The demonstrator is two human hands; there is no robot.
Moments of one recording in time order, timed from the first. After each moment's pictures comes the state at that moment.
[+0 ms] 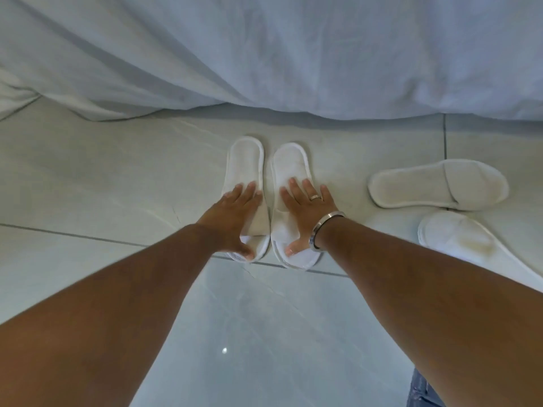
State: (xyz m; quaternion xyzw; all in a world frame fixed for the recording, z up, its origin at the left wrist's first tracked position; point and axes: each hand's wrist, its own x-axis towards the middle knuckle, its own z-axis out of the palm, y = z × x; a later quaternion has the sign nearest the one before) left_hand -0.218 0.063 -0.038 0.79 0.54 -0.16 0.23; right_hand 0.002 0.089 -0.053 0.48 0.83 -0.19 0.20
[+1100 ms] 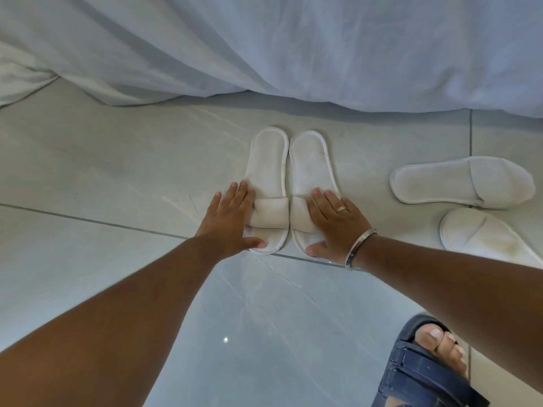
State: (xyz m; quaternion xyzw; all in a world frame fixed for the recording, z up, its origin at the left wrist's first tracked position) left_hand -0.244 0.021 -0.053 0.75 0.62 -0.12 0.21; right_hand 0.021 0.044 -0.060 0.45 0.86 -0.16 0.16
